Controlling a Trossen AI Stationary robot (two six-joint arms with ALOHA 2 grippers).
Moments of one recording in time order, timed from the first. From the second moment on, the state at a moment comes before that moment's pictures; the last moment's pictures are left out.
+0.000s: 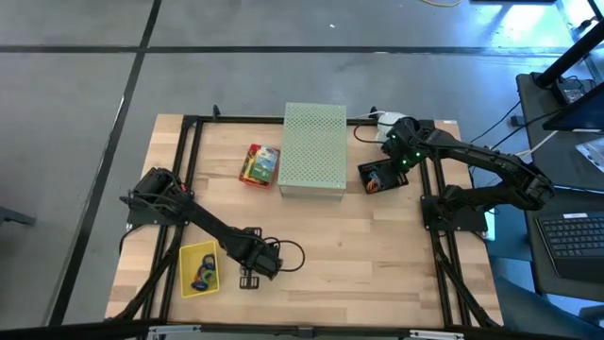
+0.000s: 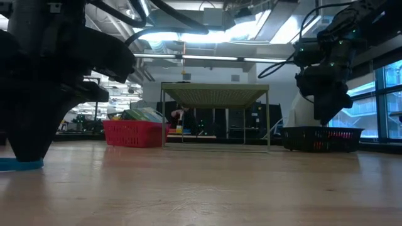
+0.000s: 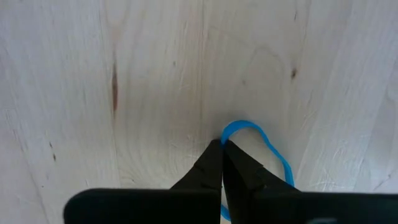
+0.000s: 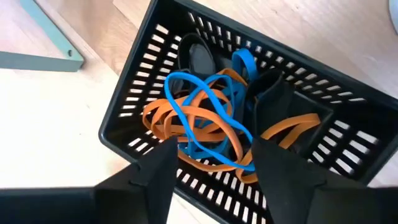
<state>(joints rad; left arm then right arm) -0.56 1.92 1.19 -0.77 0.03 -0.53 -0.70 1.18 0.69 -0.83 -0.25 0.15</state>
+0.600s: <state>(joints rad) -0.56 1.93 1.28 -0.87 0.03 -0.48 -0.70 1.18 0.69 -0.83 -0.34 0.20</state>
